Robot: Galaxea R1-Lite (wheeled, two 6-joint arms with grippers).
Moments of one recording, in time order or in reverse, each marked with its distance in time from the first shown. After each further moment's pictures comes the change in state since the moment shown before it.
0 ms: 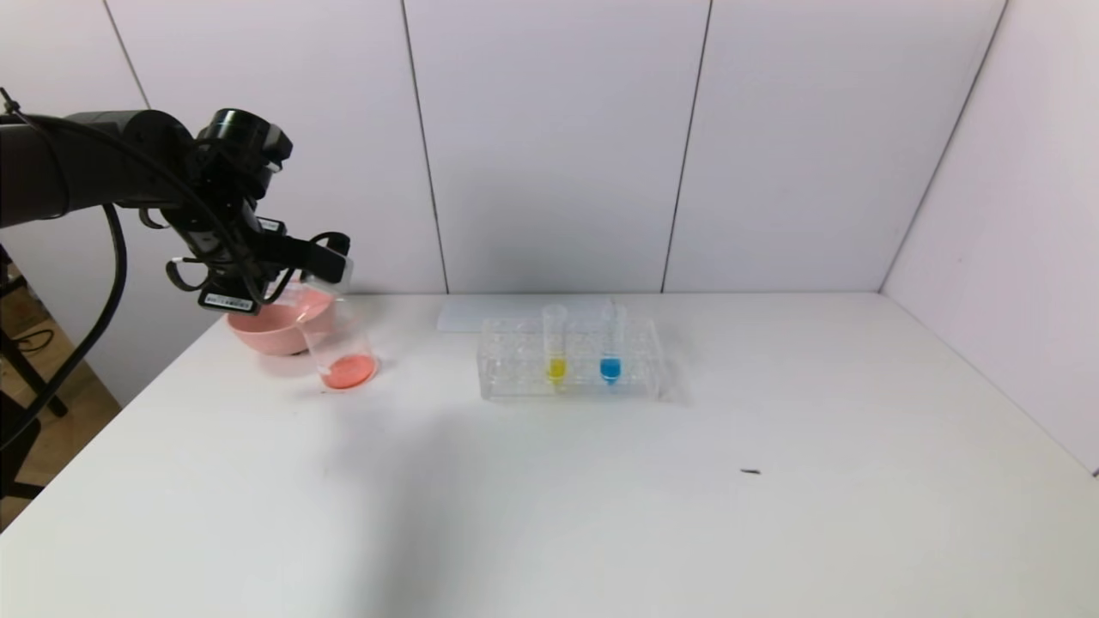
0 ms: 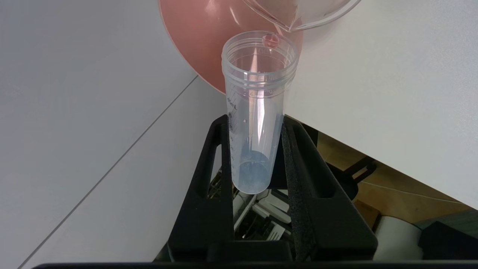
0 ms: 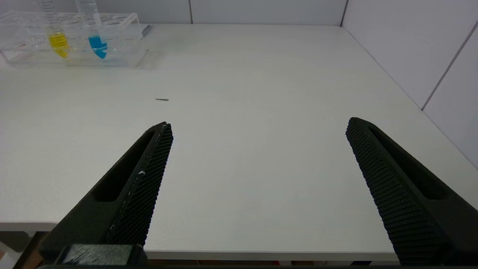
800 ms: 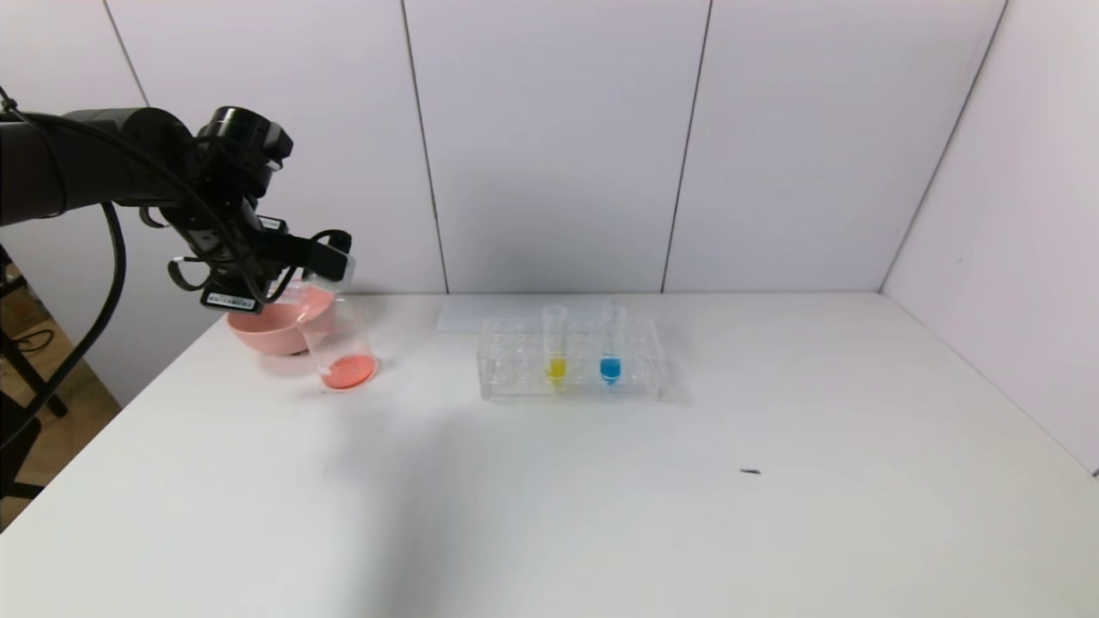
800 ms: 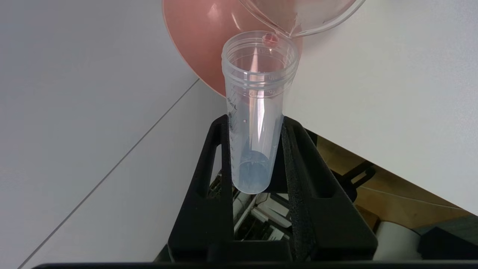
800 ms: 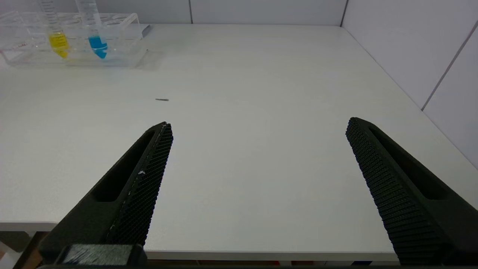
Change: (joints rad) left arm -0.002 -0.006 0.000 0.004 -0.018 -0.012; right arm 0.000 0.000 0.000 0.000 0.000 0.000
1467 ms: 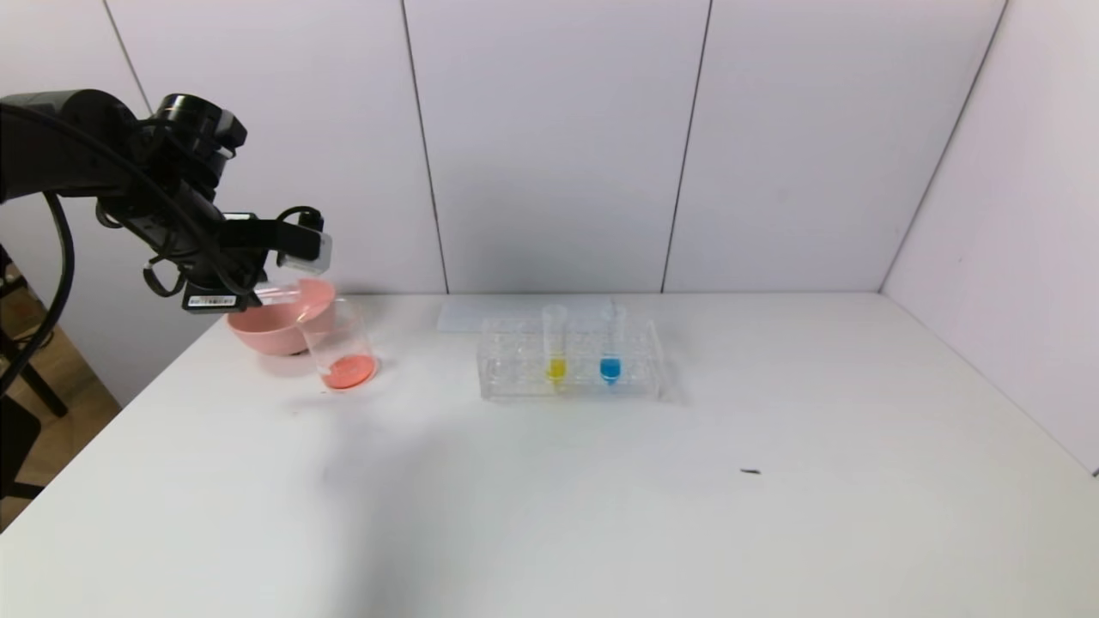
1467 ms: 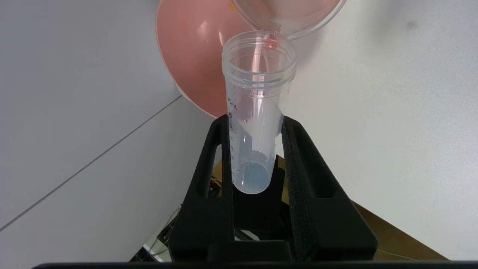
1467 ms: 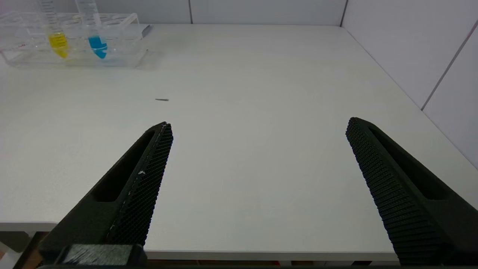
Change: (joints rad) left arm 0.076 -0.046 0.010 0.048 -0.209 -0.104; right arm 0.000 0.000 0.000 0.000 0.000 0.000
